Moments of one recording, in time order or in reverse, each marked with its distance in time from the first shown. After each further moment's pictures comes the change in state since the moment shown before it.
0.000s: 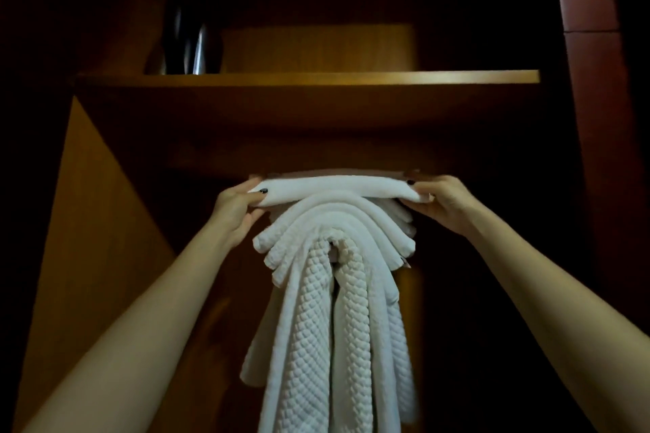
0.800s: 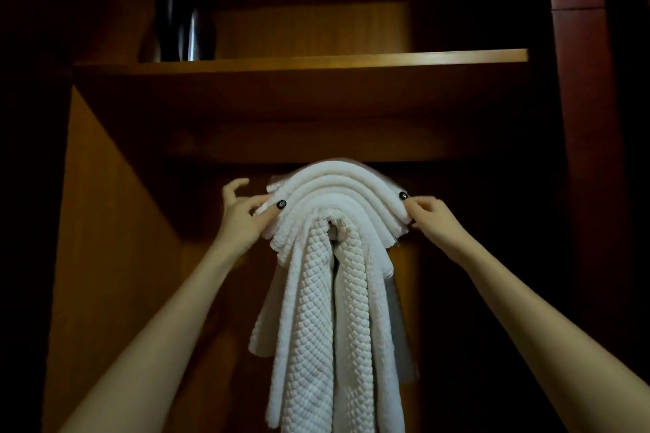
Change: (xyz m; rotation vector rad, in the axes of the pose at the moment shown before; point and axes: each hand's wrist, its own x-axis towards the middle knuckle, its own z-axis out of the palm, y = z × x) left_hand -0.043 -0.032 -0.026 0.868 -0.036 0.394; right_hand -0.059 0.052 -0.001 -0.645 -0.027 -0.230
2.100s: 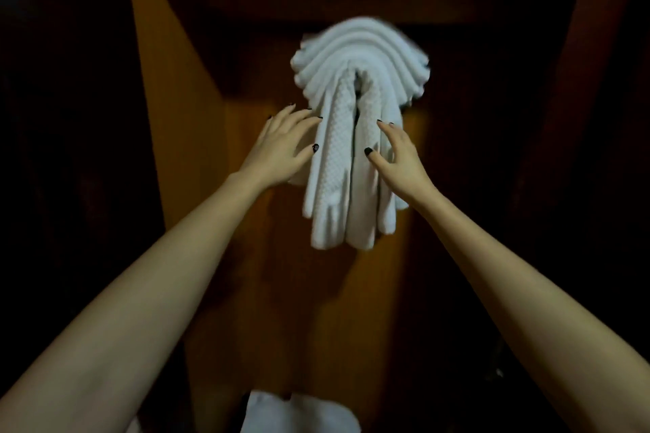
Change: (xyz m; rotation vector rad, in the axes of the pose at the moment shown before) left_hand -0.170 0.034 -0.045 0.523 -0.375 0.261; right_hand -0.180 -0.043 0.073 -0.217 -0.136 0.027
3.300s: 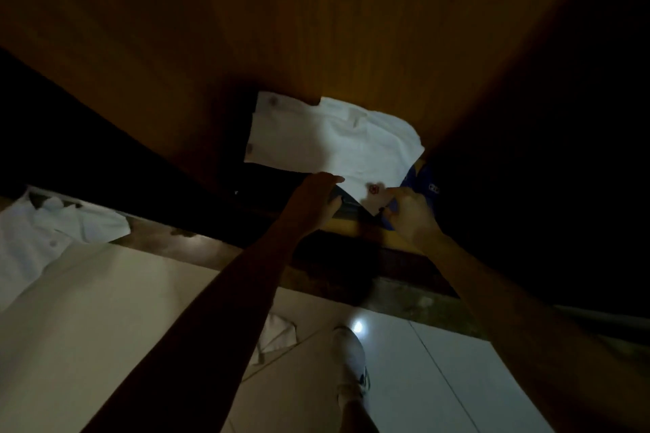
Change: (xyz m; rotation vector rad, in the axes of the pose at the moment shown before) left_hand -0.609 -0.076 0.608 -0.454 -0.827 -0.674; right_hand -0.517 0.444 0.499 -0.166 -0.950 0.751
